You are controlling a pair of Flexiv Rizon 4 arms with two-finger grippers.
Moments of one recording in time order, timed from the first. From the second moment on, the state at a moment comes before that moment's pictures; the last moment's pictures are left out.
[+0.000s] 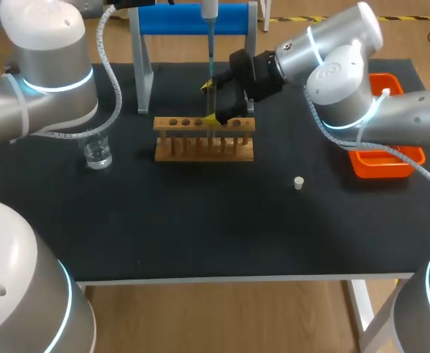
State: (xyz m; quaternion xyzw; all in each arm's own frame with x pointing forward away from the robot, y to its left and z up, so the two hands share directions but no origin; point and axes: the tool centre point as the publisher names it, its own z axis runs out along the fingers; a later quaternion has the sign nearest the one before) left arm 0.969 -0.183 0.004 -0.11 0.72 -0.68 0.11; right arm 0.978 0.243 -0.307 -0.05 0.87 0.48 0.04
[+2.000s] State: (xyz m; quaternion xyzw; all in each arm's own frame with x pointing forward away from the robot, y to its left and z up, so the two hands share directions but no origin) left arm 0.990 -0.176 -0.025 -0.14 0.73 -0.67 0.10; right arm 0.978 0.243 -0.307 -0.05 0.87 0.48 0.04
